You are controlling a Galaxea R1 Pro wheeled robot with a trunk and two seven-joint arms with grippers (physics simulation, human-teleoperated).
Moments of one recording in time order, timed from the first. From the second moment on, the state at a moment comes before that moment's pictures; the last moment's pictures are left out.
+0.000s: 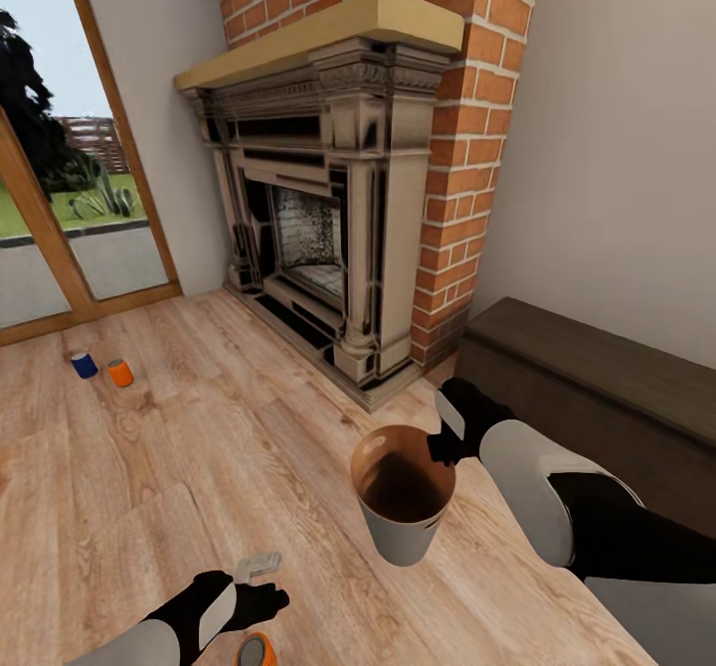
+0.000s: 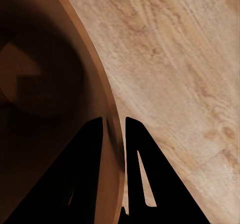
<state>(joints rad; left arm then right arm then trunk) -0.62 -0.02 -0.08 -0.18 0.28 0.37 -0.07 -1.17 0.12 -0.05 -0.18 0.03 1.05 -0.22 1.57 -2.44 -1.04</state>
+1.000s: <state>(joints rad) -0.62 0.03 -0.08 -0.17 0.27 0.28 0.08 -1.17 0.12 -0.05 -0.18 0.03 1.05 -0.22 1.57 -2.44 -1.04</state>
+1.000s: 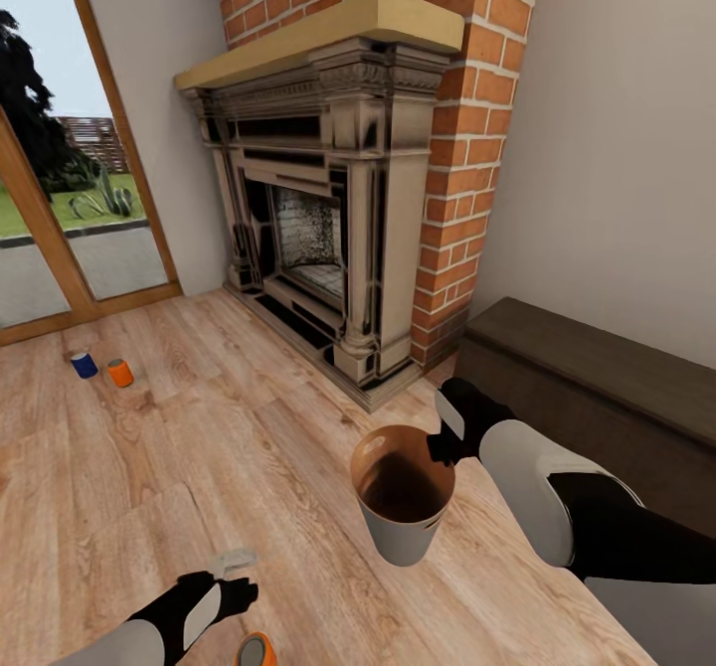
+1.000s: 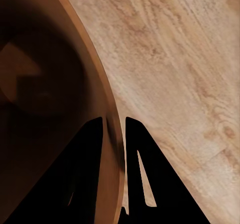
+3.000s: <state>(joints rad) -0.59 -0.03 -0.08 -0.17 0.28 0.29 0.07 -1.17 0.12 -0.05 -0.18 0.03 1.05 -0.22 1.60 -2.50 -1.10</state>
